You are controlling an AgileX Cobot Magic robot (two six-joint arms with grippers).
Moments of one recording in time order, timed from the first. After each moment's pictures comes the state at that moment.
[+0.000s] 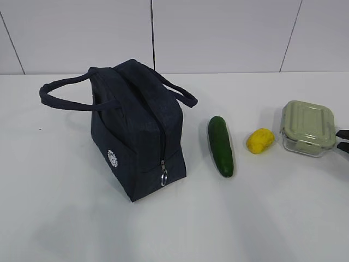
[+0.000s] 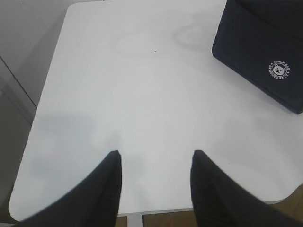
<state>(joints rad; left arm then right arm) -0.08 0.01 -0.52 0.05 1.10 -0.04 -0.66 2.26 -1.09 1.63 1.17 -1.19</state>
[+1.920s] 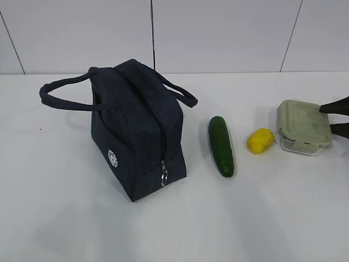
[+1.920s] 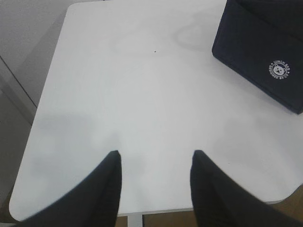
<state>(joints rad) -0.08 0.01 -0.52 0.05 1.10 -0.04 -0.55 2.32 -1.48 1.34 1.17 -0.95</state>
